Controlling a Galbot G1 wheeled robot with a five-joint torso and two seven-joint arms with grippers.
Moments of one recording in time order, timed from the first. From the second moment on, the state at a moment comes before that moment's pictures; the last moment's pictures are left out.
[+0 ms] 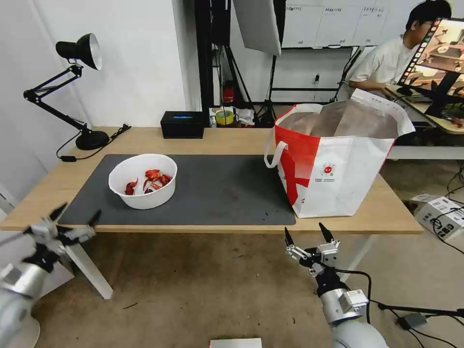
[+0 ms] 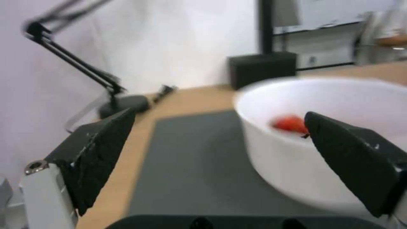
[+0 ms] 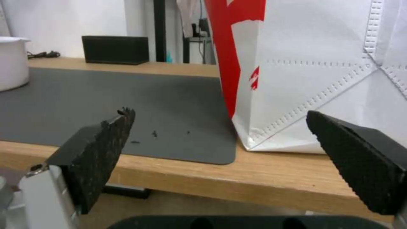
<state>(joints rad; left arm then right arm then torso) 1.50 -0.71 -0.85 -1.75 -0.78 -0.15 0.14 -1.54 0.98 0.21 2.05 0.30 0.23 0.37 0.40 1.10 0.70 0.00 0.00</state>
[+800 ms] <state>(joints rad) 1.23 -0.44 -0.78 -1.74 -1.30 0.37 -0.11 -1.54 0.98 0.21 2.05 0.30 0.23 0.37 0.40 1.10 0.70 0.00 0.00</state>
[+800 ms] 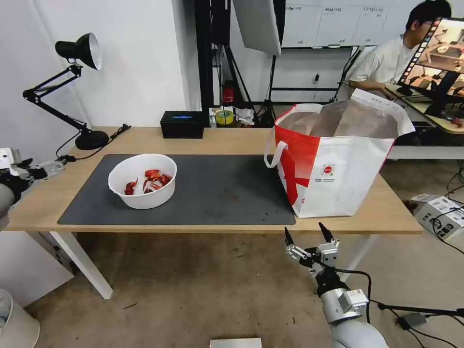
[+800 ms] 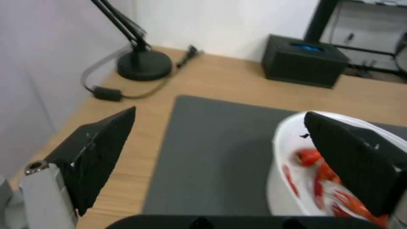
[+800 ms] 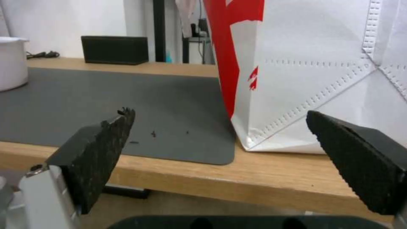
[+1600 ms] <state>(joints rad) 0.86 -0.42 -0.54 -1.62 -1.87 0.75 -0.34 -1.54 0.98 0.21 2.05 0.30 0.23 0.37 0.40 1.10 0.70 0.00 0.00</state>
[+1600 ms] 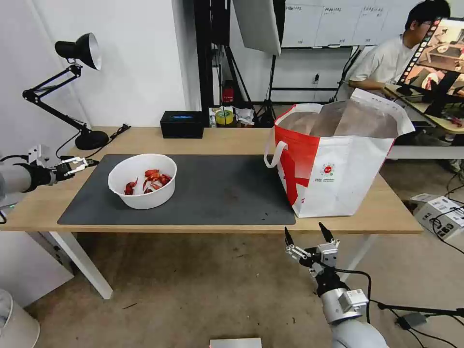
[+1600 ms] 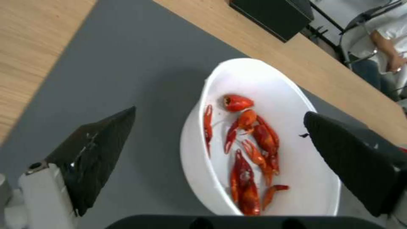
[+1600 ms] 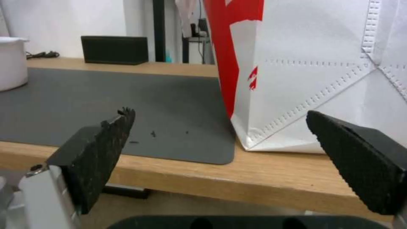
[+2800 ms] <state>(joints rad) 0.68 -0.51 -0.30 -1.53 -1.77 0.74 -0.30 -1.54 0.98 0.21 2.05 0.30 0.23 0.37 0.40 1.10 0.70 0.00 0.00</state>
